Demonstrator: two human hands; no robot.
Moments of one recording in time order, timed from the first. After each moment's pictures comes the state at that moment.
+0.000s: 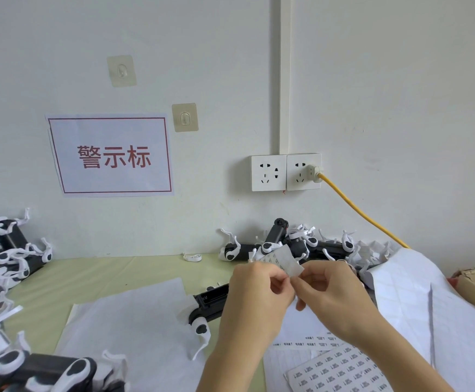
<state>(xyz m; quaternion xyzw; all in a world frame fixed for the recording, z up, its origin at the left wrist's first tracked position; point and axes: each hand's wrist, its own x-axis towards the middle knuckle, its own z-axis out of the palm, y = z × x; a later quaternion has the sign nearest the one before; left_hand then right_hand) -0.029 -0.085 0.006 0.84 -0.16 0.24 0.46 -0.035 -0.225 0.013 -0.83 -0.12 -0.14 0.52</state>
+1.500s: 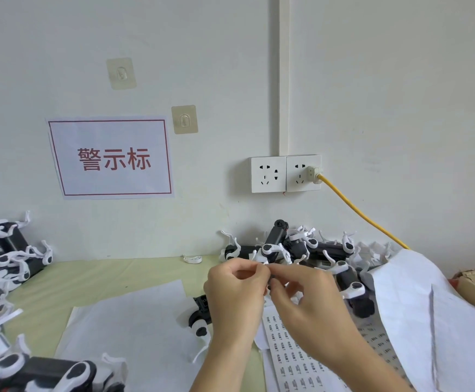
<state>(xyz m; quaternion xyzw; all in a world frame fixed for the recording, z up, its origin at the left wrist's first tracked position) -0.030 -0.082 0.013 0.70 0.04 0.22 0.68 -0.043 -0.193 0.008 -0.82 -0.23 -0.24 0.46</state>
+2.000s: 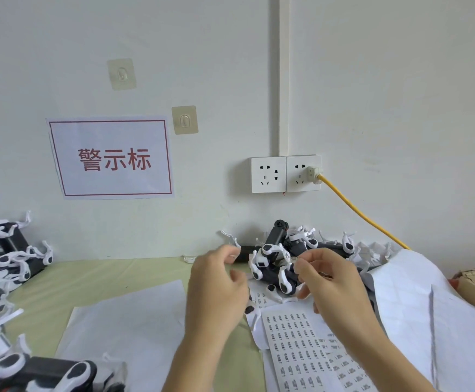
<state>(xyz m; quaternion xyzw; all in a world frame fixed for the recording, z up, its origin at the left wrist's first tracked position) -0.022 -0.048 0.015 0.85 -0.02 0.30 0.42 -0.032 -0.215 0.010 -0.76 -0.03 -0.20 0.62</state>
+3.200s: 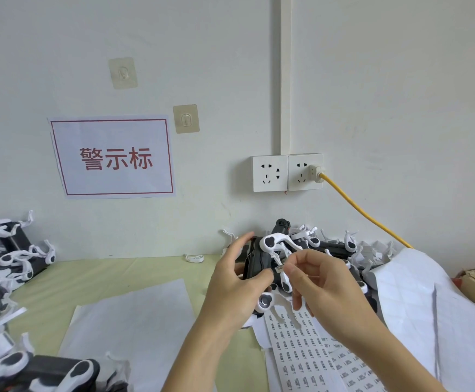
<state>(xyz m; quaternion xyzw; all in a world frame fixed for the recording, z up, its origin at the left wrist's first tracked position) -0.028 -0.058 0.018 0.76 -0.06 0.09 0.65 -0.035 -0.213 0.014 -0.76 -0.17 -0.14 0.61</state>
